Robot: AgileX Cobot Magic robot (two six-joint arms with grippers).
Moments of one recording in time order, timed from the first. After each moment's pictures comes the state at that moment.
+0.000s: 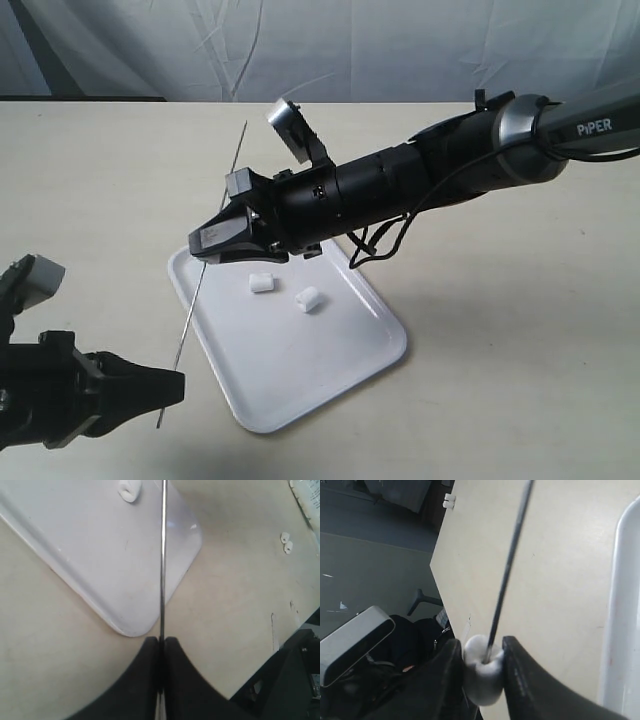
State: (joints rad) left arm -0.24 1.12 -0.18 1.57 -0.70 -1.94; right arm 0.55 2.06 -1.18 1.64 1.04 -1.10
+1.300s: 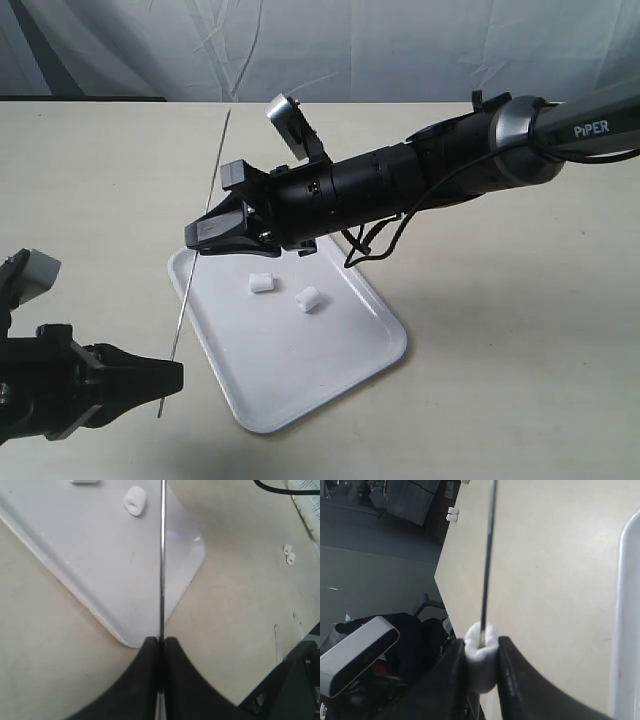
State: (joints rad) left arm -0.24 1.12 -0.18 1.52 -0.68 -1.91; right arm 0.56 2.06 -1.18 1.69 1.02 -1.10
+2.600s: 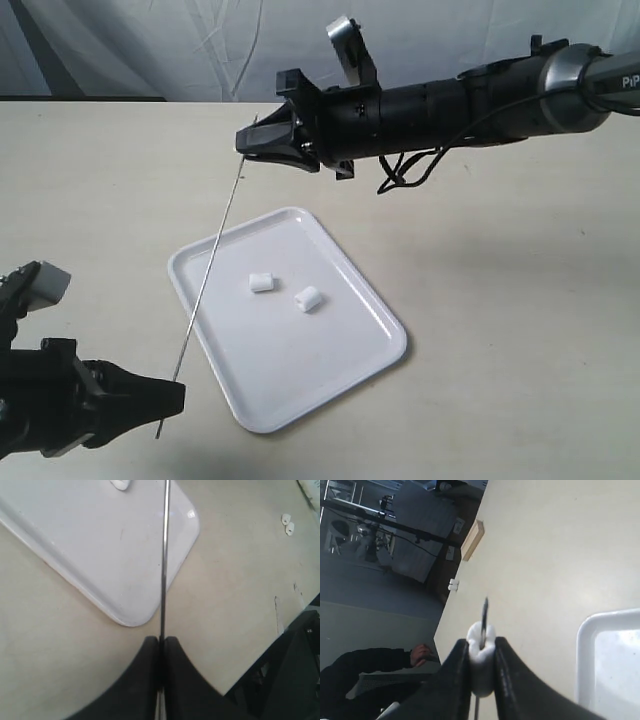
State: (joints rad) left arm -0.24 1.12 -0.18 1.63 -0.72 -1.93; right arm 0.40 2.06 -1.31 1.71 1.00 -1.07
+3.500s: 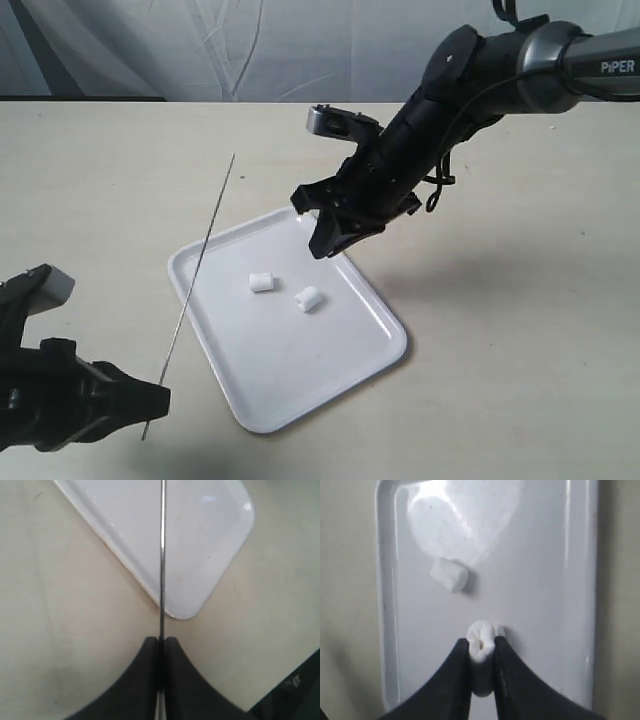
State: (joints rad) left arm -0.24 1.17 -0.20 1.74 -0.62 -2.08; right arm 0.45 2.08 -1.43 0.73 0.95 -0.51
